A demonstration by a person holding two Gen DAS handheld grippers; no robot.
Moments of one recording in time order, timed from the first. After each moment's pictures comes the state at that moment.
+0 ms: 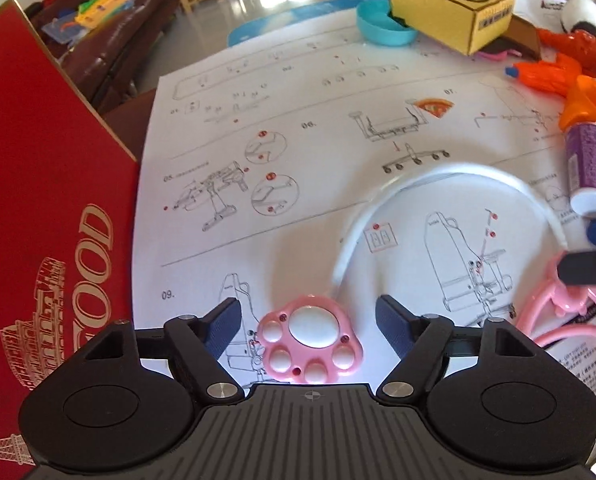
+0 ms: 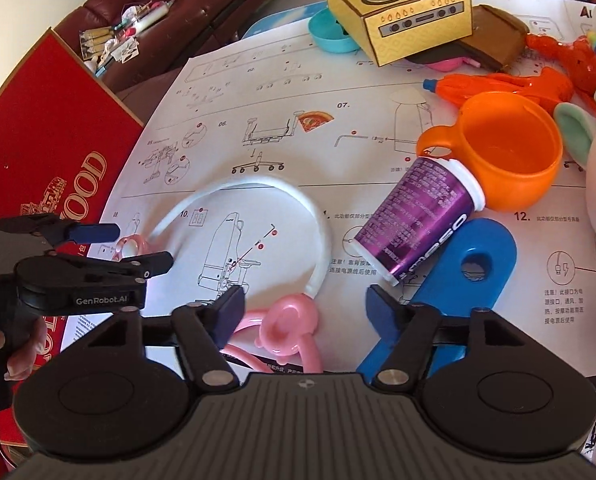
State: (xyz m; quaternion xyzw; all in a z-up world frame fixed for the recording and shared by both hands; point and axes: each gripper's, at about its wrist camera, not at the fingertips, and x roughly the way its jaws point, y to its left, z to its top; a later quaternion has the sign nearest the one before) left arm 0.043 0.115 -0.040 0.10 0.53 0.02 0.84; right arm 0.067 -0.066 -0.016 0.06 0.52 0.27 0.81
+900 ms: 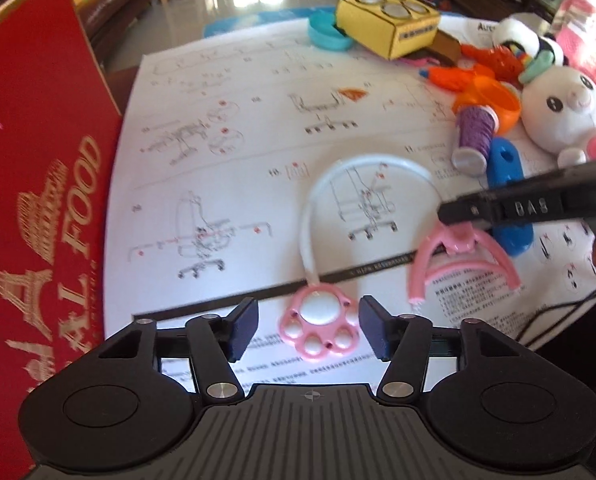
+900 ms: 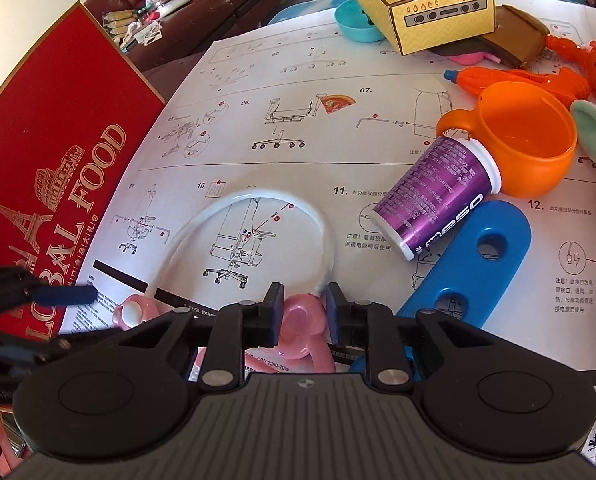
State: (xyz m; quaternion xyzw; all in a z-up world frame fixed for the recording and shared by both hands) left arm -0.044 0.103 0.001 0.03 0.53 -0.03 0.85; right arm 0.051 -0.065 -0.019 0.03 0.52 0.30 0.80
